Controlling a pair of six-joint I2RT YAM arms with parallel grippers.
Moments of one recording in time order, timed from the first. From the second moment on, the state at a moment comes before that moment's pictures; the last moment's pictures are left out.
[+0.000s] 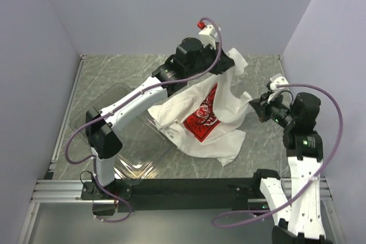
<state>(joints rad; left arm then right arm) -0.83 1.88 1.96 -0.11 0.16 -0.56 -0.14 0.68 1.02 -0.64 -0.60 -0.26</state>
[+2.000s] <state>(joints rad) -0.80 1.23 0.79 -0.35 -0.45 -1.25 -0.15 0.67 0.74 -0.64 -0.81 -0.30</state>
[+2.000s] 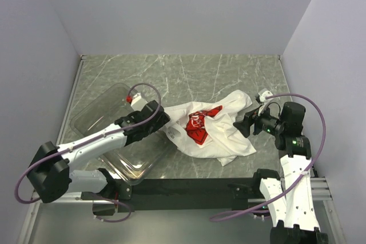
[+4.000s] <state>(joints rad) -0.50 1.54 1.12 -0.62 -0.39 -1.34 -0.21 0.62 0.70 -0.60 -0.78 -0.29</state>
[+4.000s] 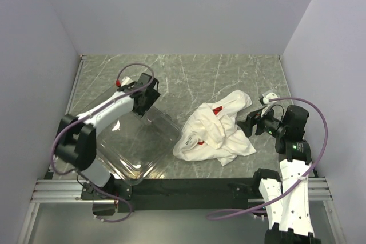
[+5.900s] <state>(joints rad) -0.21 2.18 1.68 -0.34 -0.59 0.14 -0.23 0.62 0.70 -0.62 -0.87 -0.32</state>
